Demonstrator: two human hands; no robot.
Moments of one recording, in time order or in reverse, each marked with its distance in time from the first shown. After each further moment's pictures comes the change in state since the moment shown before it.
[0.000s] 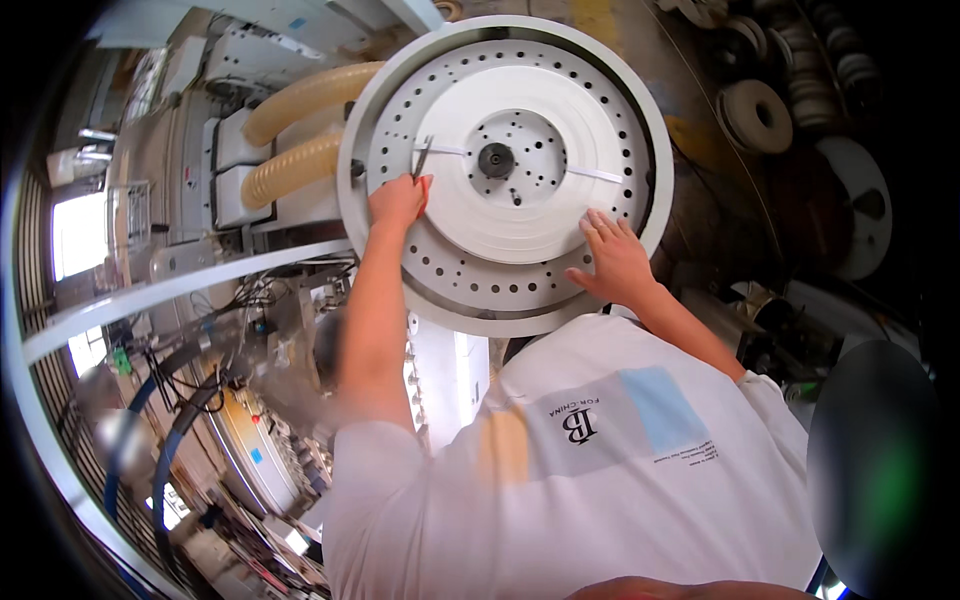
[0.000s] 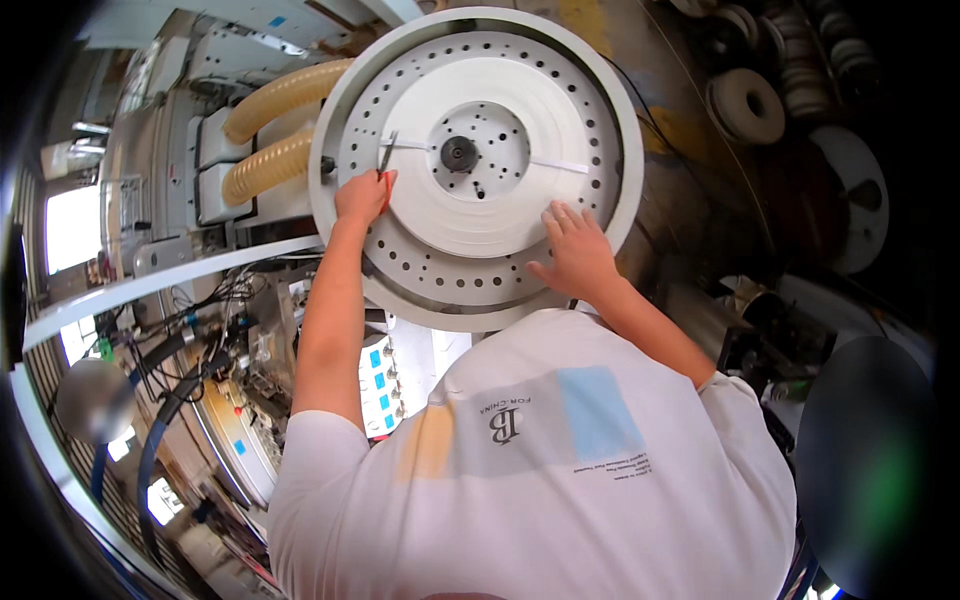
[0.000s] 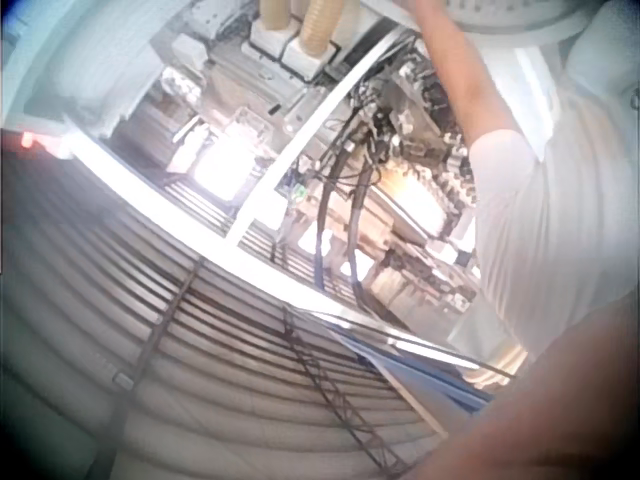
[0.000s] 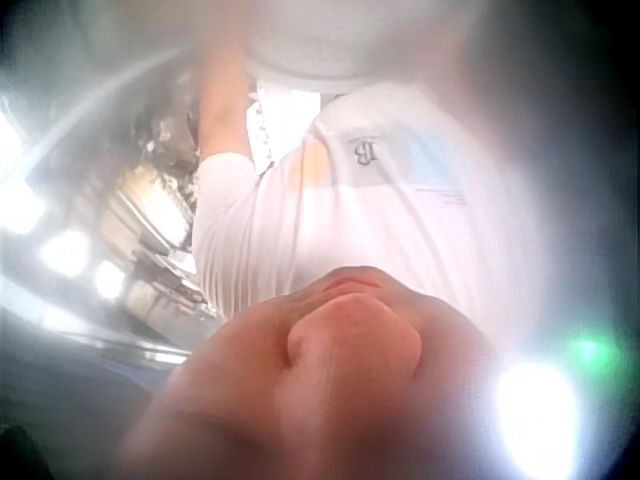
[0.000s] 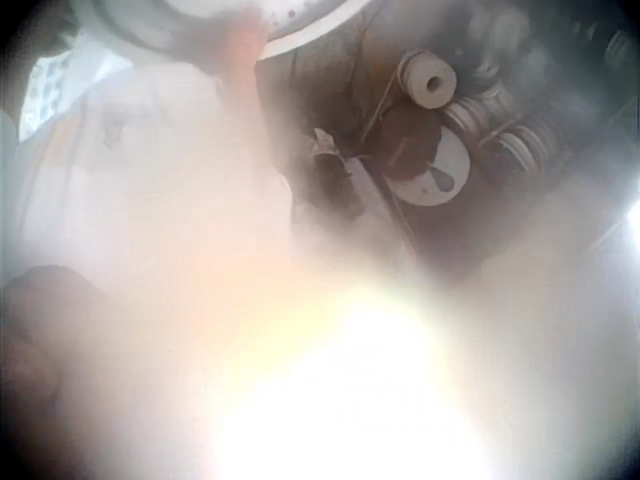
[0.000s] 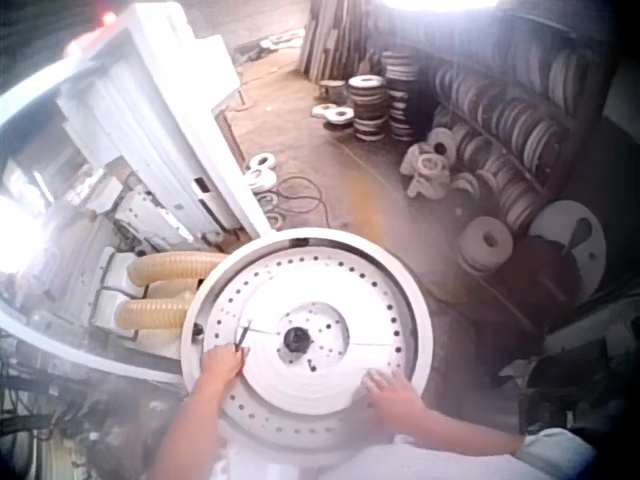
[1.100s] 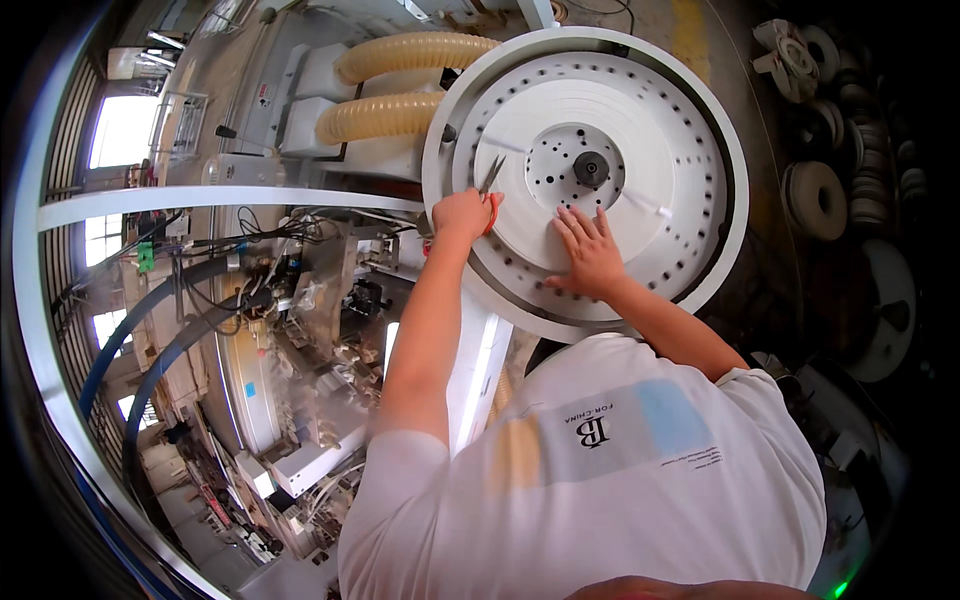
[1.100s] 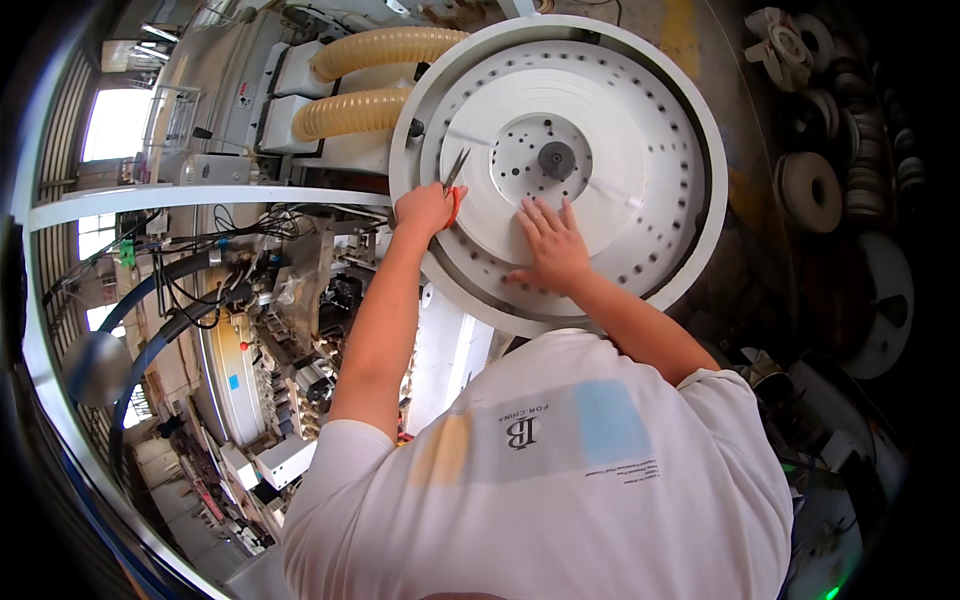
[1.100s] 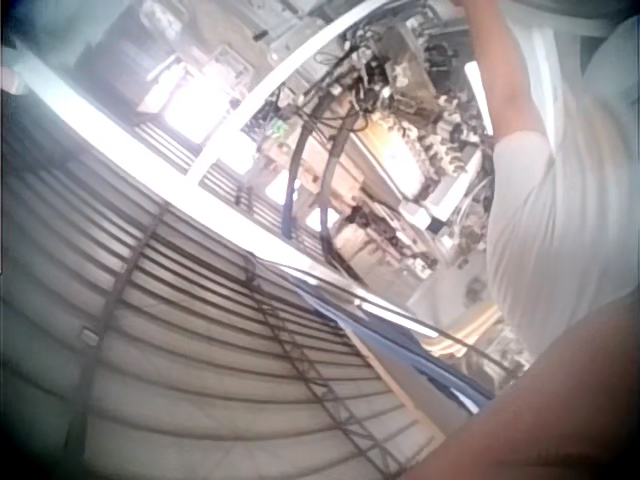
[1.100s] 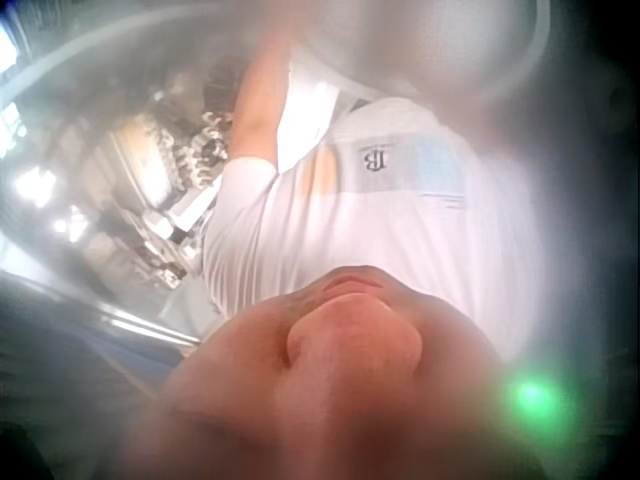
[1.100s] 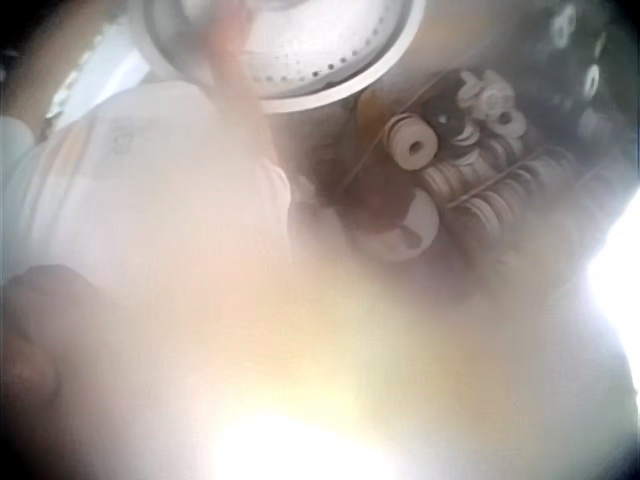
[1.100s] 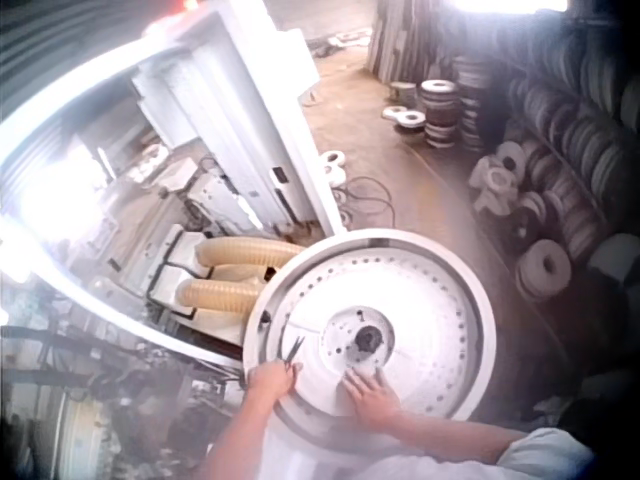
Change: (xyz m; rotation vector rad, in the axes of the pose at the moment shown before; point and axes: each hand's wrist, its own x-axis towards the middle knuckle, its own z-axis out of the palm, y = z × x) left_hand -0.060 -0.032 0.001 -0.021 -0.144 -0.193; right_hand 0.095 -0.094 0.060 0.008 0.054 -0.359
